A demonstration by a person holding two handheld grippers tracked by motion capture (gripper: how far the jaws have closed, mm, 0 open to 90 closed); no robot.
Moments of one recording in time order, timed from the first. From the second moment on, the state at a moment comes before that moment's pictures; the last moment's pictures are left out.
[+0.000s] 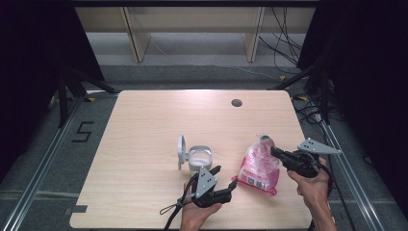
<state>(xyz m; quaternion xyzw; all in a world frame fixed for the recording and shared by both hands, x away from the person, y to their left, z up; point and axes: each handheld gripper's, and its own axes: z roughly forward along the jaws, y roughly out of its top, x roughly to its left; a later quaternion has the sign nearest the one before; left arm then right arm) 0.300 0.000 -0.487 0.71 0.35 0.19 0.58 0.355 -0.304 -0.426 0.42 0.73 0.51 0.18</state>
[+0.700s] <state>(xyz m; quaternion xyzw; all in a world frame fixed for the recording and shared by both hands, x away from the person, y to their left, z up) 0.300 0.001 -0.486 0.71 0.35 0.18 0.58 0.351 -0.313 -0.441 0.45 0.73 0.48 0.18</state>
